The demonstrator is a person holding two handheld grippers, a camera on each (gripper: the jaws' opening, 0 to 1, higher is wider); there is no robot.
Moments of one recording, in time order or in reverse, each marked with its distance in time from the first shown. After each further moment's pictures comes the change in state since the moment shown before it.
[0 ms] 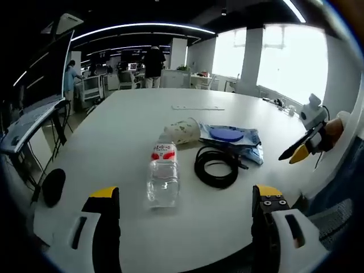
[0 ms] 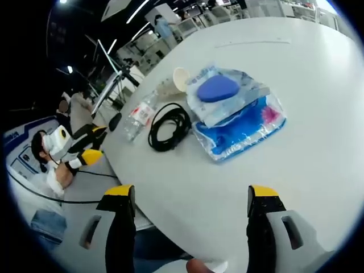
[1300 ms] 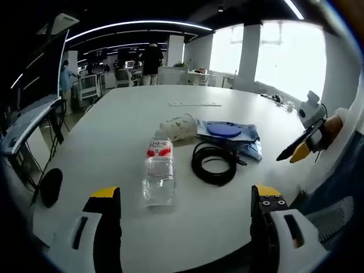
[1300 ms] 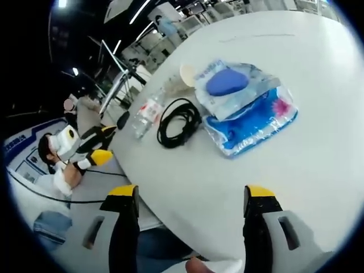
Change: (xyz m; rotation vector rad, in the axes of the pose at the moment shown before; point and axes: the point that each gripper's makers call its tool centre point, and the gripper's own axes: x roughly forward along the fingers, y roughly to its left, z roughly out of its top) left arm 0.004 -0.003 -0.005 0.008 0.023 -0.011; right arm 0.005 0.013 -0.006 0.024 0.013 0.078
